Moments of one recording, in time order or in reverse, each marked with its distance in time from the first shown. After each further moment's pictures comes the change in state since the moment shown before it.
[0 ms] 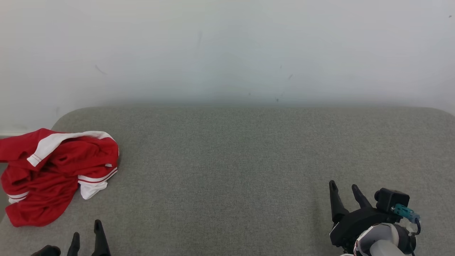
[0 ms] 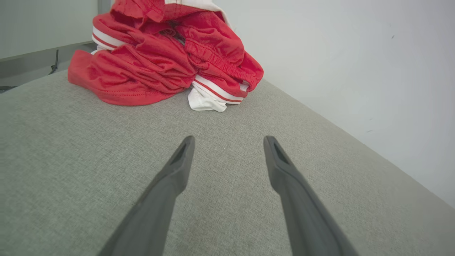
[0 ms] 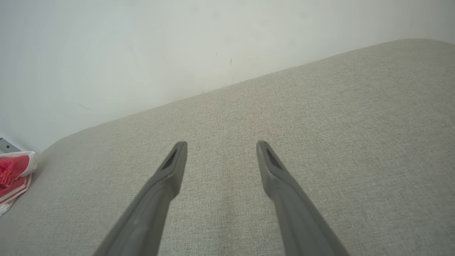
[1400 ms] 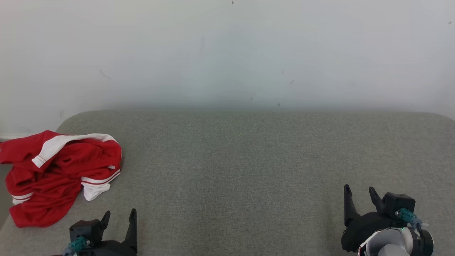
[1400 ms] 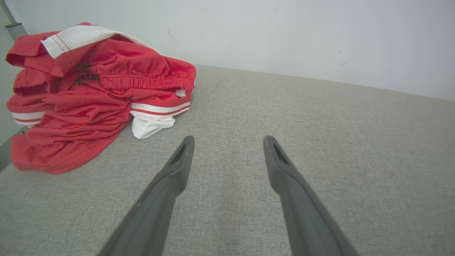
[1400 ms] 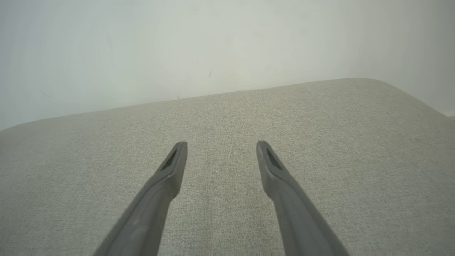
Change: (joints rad) left arm -0.063 0.056 -0.174 -0.027 0.299 -0.036 0.124; right arm 0.012 0.006 -0.097 0.041 -0.234 -0.036 -0.026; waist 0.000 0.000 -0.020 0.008
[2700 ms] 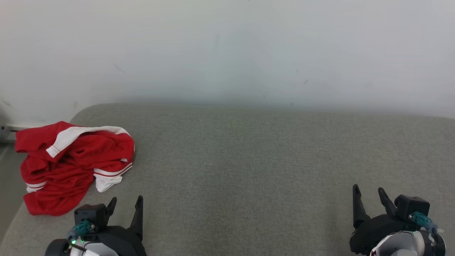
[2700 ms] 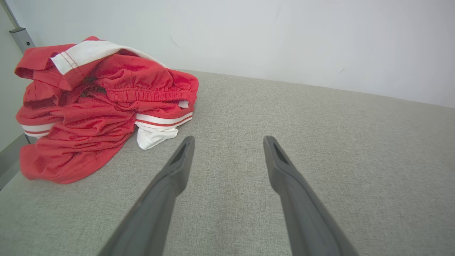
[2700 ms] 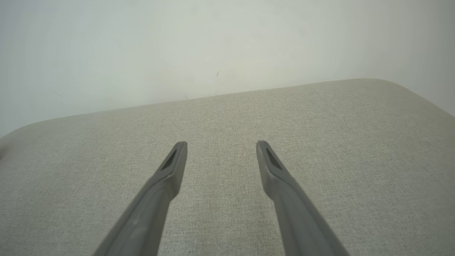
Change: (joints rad) left arm -0.035 0.003 -0.015 -0.072 -0.001 0.001 0.088; right arm 0.112 -0.005 -0.079 -0.201 -0.031 0.000 0.096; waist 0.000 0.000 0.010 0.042
